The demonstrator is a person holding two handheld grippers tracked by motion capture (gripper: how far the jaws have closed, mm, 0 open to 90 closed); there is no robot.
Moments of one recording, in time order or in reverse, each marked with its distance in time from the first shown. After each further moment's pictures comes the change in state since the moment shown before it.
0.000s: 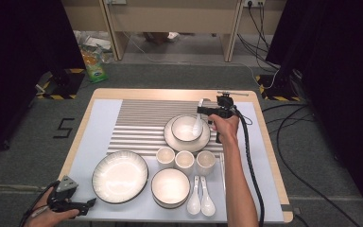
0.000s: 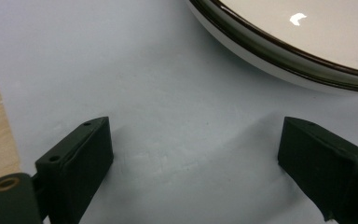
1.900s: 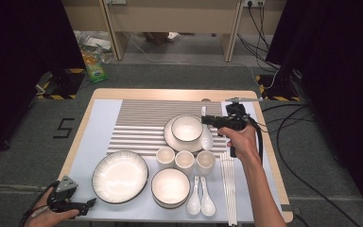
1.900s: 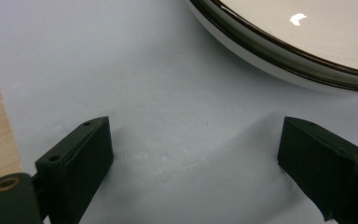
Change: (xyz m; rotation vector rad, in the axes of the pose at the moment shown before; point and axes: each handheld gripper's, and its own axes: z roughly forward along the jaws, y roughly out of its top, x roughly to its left) left arm 0.000 0.001 0.000 0.012 0.000 0.001; right arm 0.047 -0.015 -0.079 0.038 0.090 -0.165
